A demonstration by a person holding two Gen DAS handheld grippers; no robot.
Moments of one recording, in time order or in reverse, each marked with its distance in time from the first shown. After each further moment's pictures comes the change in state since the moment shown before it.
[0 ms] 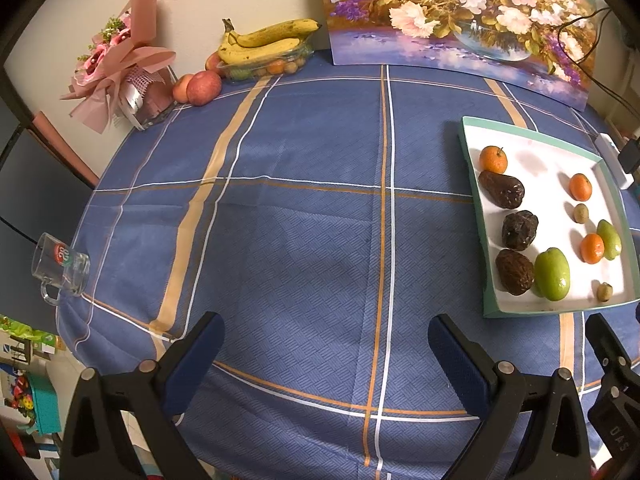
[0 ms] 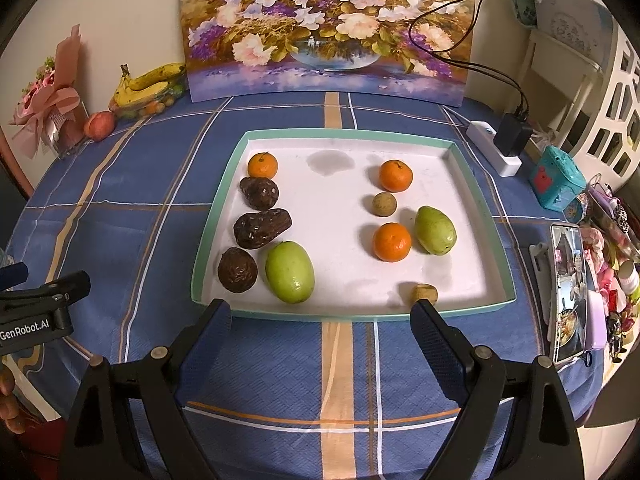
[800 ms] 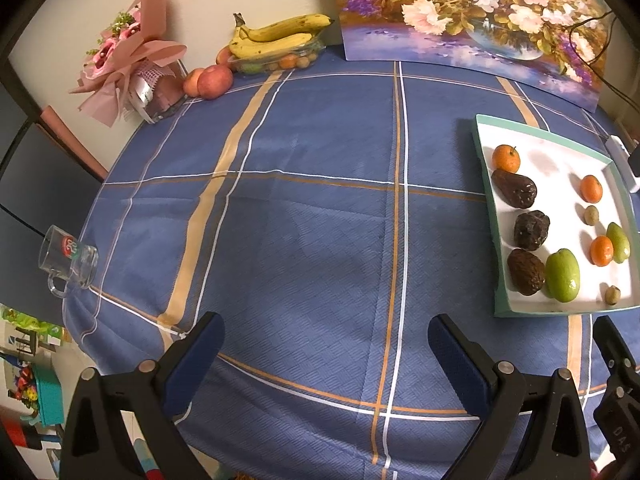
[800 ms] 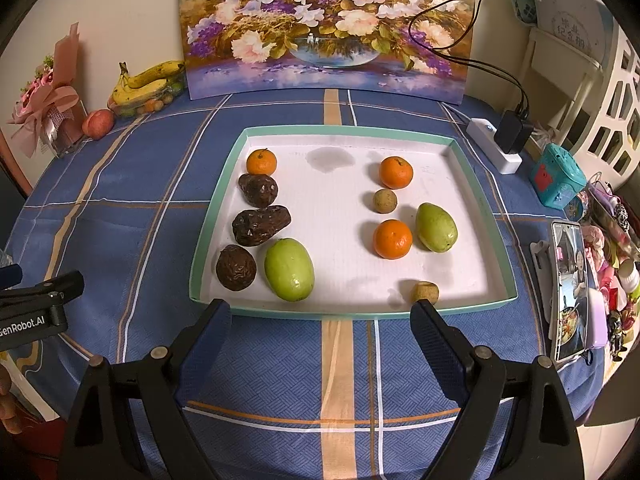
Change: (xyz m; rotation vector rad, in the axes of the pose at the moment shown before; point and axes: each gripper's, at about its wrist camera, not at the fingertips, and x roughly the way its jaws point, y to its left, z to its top) left arm 0.002 0.005 -0.001 -0.011 0.016 0.034; right arm 0.002 -0.001 -0.001 0.001 0.008 -0.002
